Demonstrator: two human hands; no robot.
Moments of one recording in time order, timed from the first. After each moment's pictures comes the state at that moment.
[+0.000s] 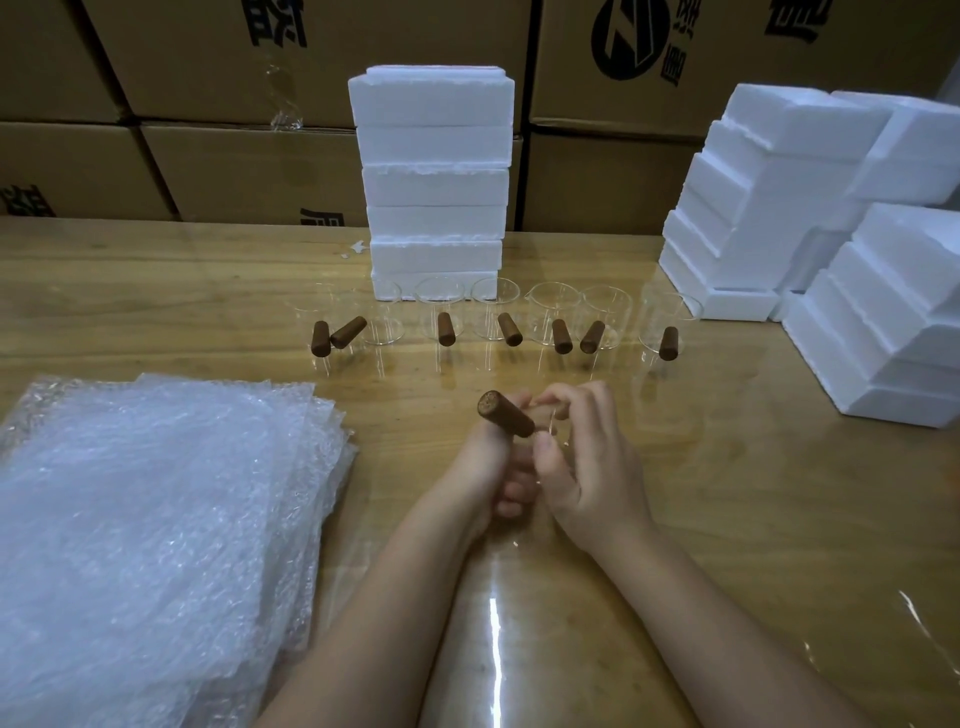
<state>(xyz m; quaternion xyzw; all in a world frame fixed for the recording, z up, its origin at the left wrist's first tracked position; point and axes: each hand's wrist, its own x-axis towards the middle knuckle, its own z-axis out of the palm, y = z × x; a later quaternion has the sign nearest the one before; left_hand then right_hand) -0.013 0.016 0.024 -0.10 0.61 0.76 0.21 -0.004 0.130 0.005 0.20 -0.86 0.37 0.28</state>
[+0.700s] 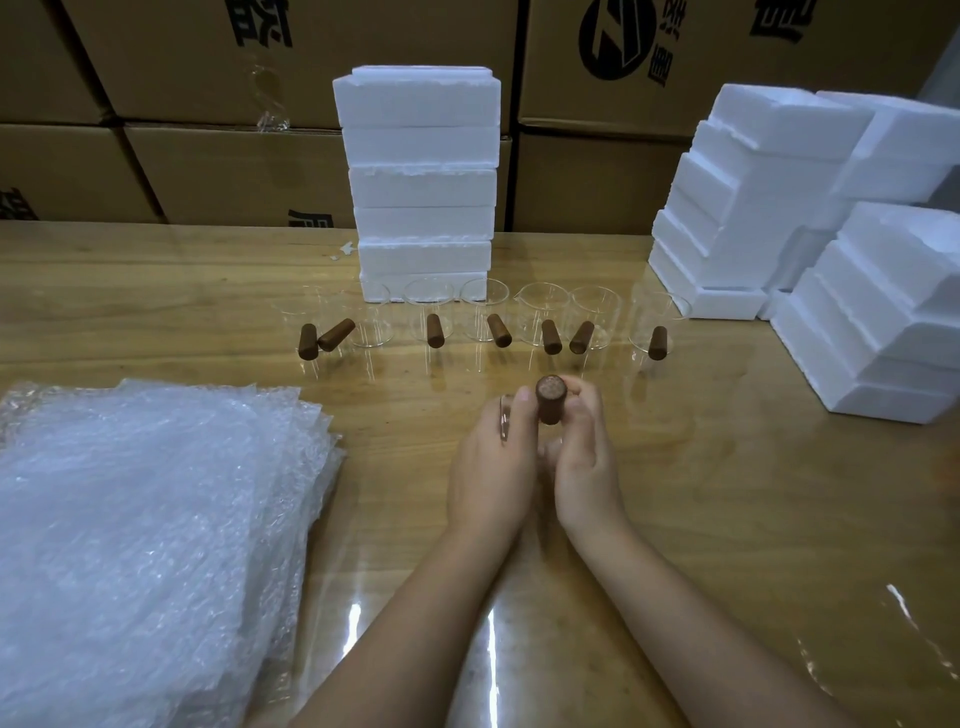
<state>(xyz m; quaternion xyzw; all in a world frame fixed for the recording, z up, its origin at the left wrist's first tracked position) -0.006 0.039 0.013 -0.05 0.81 0.57 -0.12 -0.014 0.117 0.003 0.03 -0.75 0.65 0.13</state>
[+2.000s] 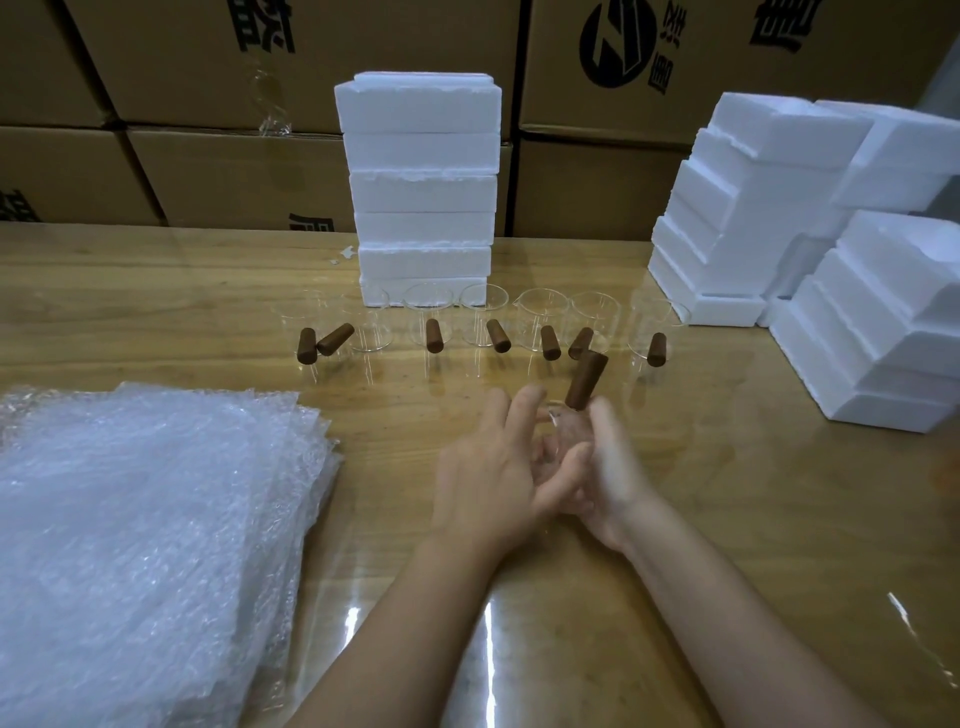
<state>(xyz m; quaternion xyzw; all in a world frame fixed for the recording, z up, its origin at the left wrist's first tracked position) 0.007 0.029 0.026 0.12 0.91 0.28 -0.27 -0.022 0.143 0.017 -0.05 -0.57 0.79 -0.20</state>
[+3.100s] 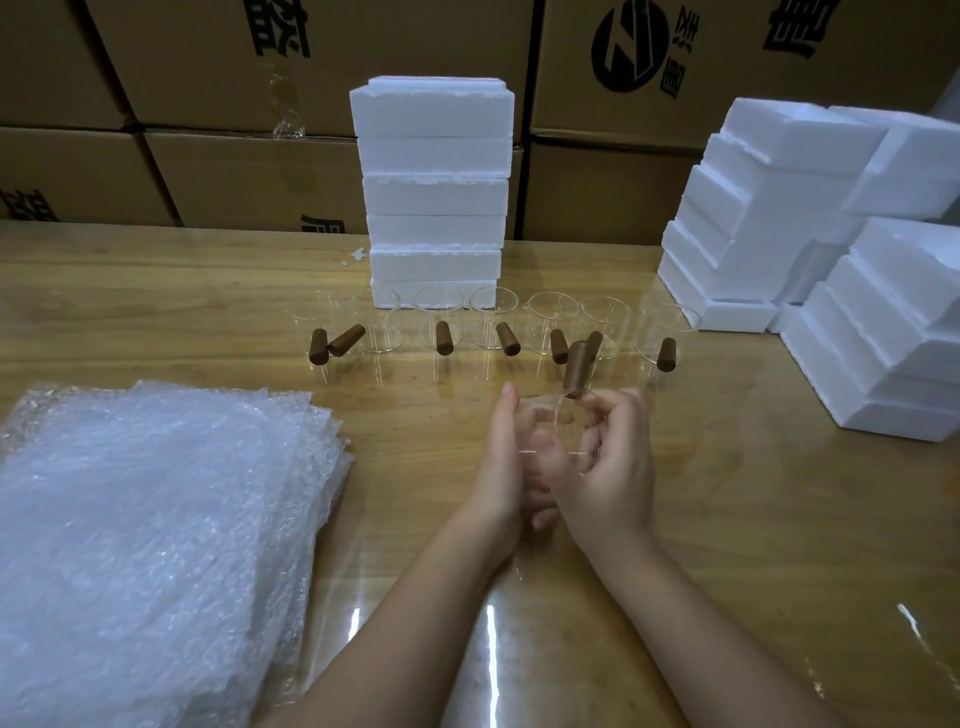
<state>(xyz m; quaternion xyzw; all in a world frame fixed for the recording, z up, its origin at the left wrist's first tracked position) -0.006 0.037 0.019 -0.03 0.54 0.83 0.15 -0.001 0.124 0.016 0.10 -0.79 0.49 0.34</state>
